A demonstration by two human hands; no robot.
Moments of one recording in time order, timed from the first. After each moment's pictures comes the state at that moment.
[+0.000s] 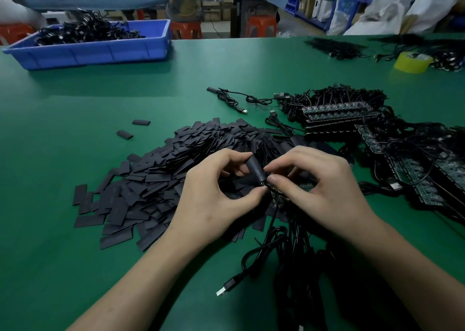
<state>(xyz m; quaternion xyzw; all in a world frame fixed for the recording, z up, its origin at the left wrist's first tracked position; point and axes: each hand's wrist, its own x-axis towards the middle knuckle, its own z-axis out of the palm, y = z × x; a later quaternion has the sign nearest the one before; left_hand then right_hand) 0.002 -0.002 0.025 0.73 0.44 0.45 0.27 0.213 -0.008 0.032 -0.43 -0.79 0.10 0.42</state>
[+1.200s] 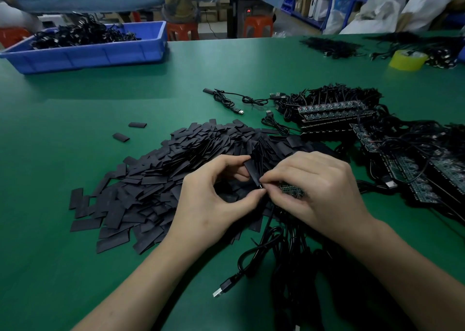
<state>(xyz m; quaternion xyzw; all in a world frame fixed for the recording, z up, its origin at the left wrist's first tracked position) 0.006 -0.005 0.020 0.69 0.42 0.48 0.34 0.216 -0.008 0.029 -0.37 -0.83 -0.12 0.40</state>
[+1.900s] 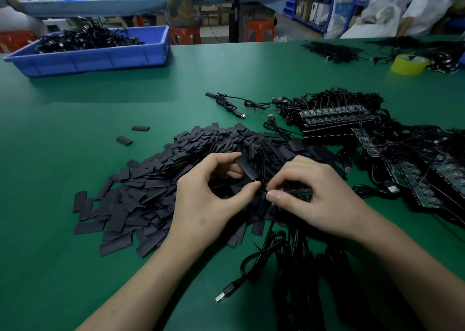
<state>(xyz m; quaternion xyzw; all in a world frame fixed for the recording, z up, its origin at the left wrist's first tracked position) 0.005 -0.002 0.021 0.66 0.45 0.52 0.31 0.222 -0.006 0.035 -0.48 -0.81 0.17 0.31</state>
